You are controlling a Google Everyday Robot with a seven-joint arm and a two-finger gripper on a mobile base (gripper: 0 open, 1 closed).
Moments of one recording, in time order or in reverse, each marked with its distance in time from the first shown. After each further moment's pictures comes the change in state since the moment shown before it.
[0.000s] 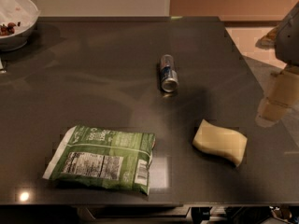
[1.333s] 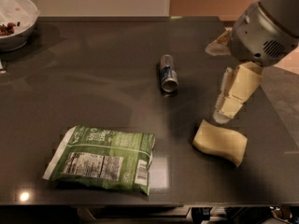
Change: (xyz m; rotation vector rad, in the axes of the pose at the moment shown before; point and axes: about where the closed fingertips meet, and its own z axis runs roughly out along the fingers) arm -0.082 0.016 0.024 -0.187 -0.257 -0.109
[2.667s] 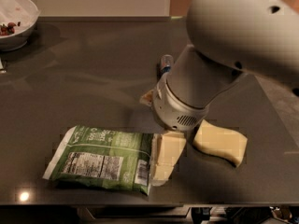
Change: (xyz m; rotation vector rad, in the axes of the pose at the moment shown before) arm -0.076 0.090 0.122 -0.114 -0.009 -0.210
